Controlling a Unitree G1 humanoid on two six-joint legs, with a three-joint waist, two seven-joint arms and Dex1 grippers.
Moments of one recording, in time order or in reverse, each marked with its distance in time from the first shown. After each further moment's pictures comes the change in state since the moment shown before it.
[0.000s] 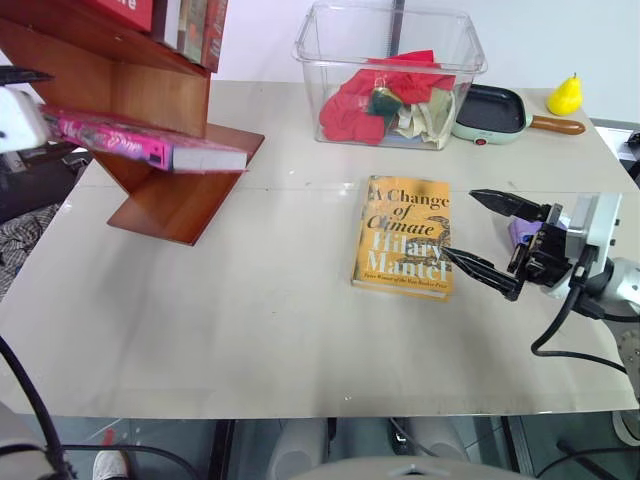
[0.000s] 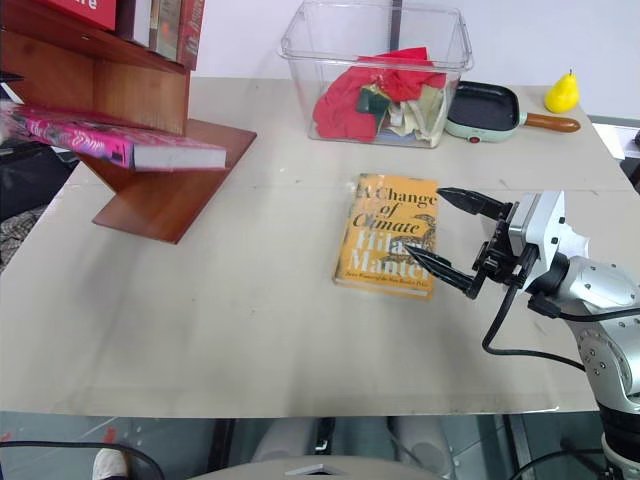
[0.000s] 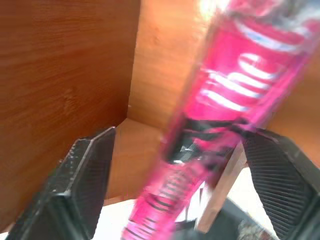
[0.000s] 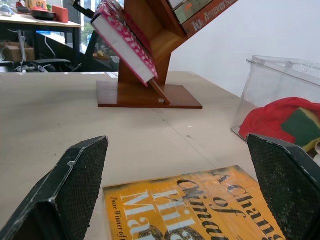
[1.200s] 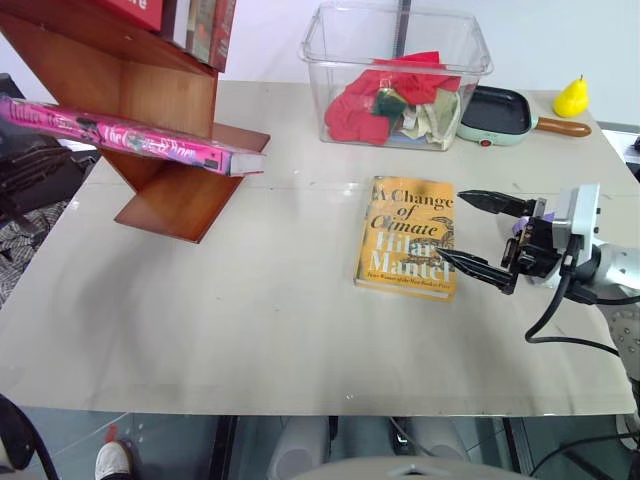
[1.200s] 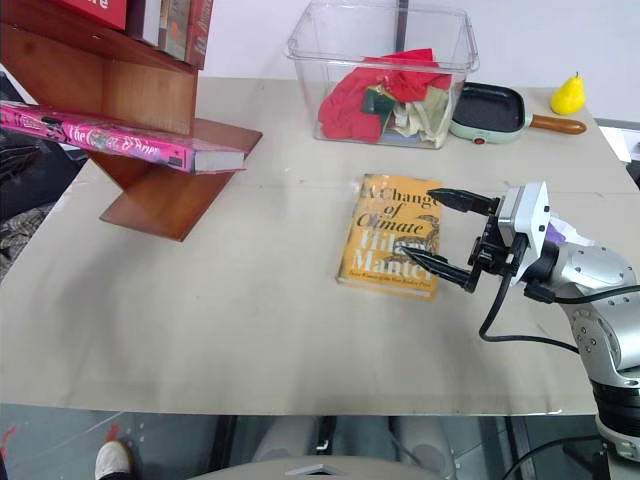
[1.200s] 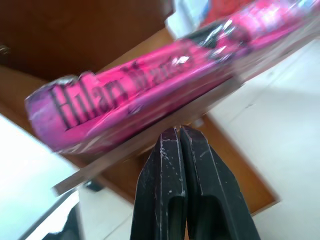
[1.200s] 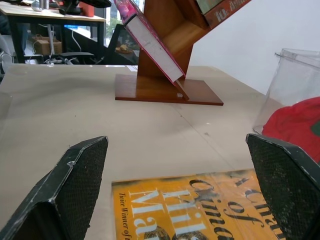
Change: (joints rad) left arm 0.809 -0.136 0.606 -0.700 -0.686 0.899 -0.215; right arm -0.091 -0.015 0.051 0.109 -0.023 0.006 0.099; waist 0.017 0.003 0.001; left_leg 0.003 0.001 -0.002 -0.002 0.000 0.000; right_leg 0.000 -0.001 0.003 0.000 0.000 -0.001
